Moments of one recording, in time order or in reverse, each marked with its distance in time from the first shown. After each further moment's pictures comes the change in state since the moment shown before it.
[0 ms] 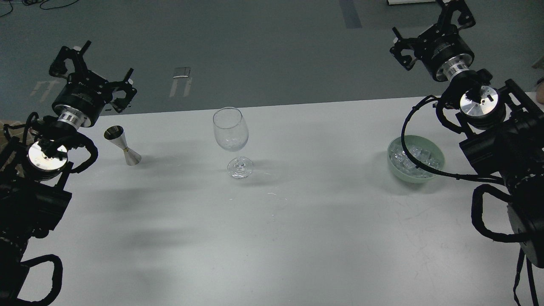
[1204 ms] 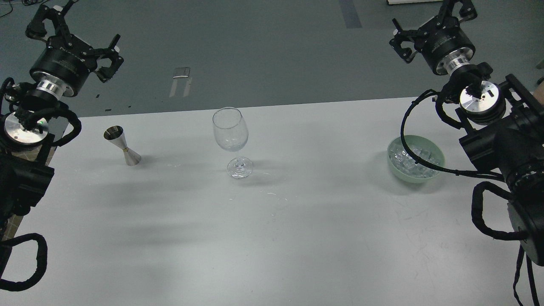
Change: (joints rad) left arm -0.113 0.066 0.013 -0.019 0.007 0.000 0.013; right arm 0.006 -0.003 -0.002 0.031 0.004 0.007 0.008
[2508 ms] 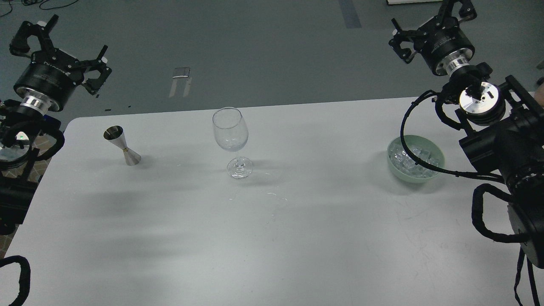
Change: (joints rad) left arm 0.193 0.081 -0.070 -0.176 -0.225 0.005 0.076; right arm -0.014 0.000 -0.002 0.014 -0.001 0.004 0.001
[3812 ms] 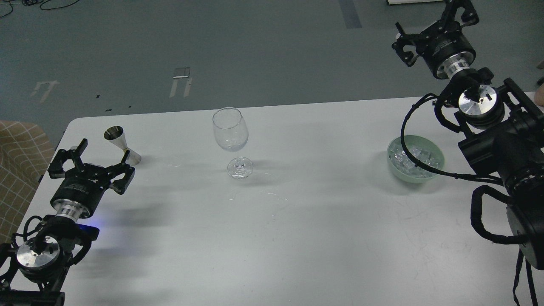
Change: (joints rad) left arm 0.561 -0.184 -0.182 -0.358 -0.069 0.229 -0.054; right arm -0.009 0.007 0.006 -0.005 0.001 -0.038 0.021
